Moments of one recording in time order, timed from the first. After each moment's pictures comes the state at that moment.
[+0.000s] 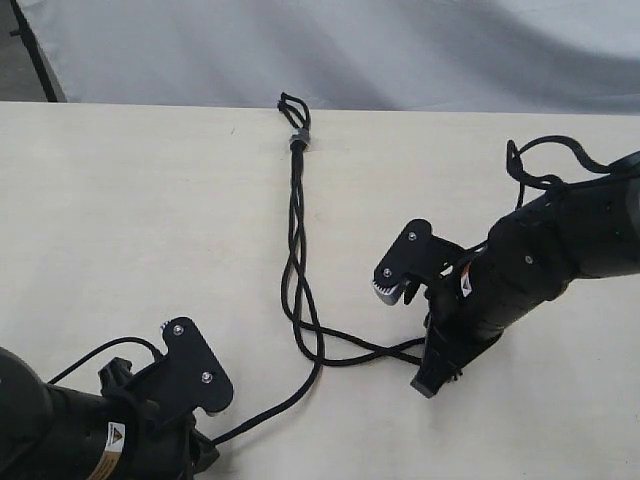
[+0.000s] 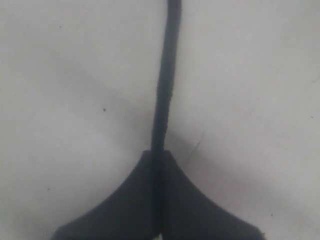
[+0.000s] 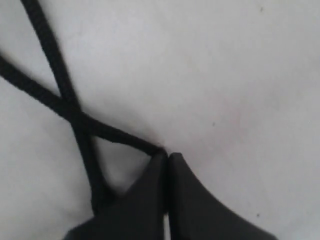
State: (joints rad) left arm -0.80 1.57 -0.37 1.58 0.00 -1.56; right arm 0.53 1.80 -0.74 -0.10 0.35 -0.39
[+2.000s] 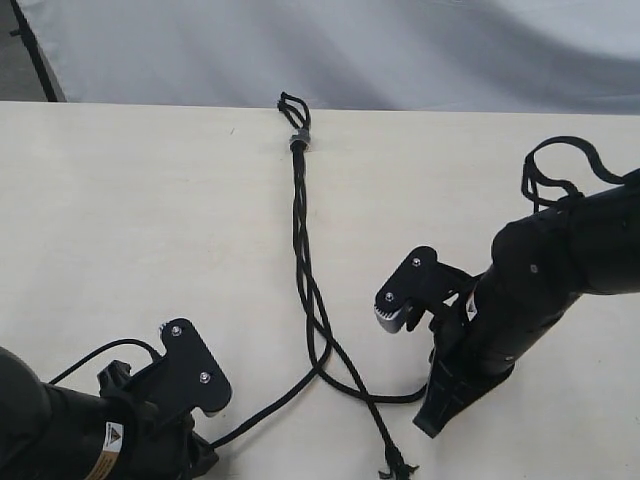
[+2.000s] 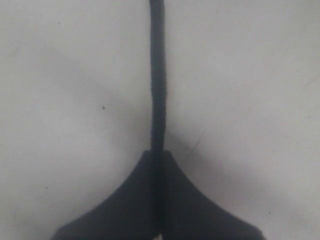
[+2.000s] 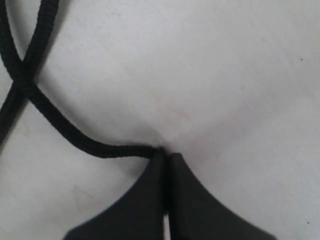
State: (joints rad) left arm -0.80 1.57 -0.37 1.58 -0.03 -1.56; right arm 0.58 1.75 -0.69 0.05 0.48 -0.42
